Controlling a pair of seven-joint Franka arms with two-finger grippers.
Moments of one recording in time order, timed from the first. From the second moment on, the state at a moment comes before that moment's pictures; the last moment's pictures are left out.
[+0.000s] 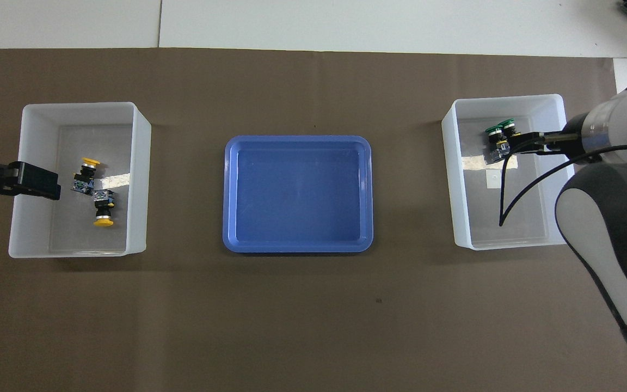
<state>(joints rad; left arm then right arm) 0.00 -0.05 -0.09 -1.60 0.00 1.50 -0.02 -0.03 0.03 0.06 -1.82 -0.05 2.01 0.06</state>
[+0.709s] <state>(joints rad) 0.00 -0.06 -0.08 -1.60 -0.04 1.50 -0.02 -0.02 -0.02 0.06 -1.63 -0.01 1.63 0.06</state>
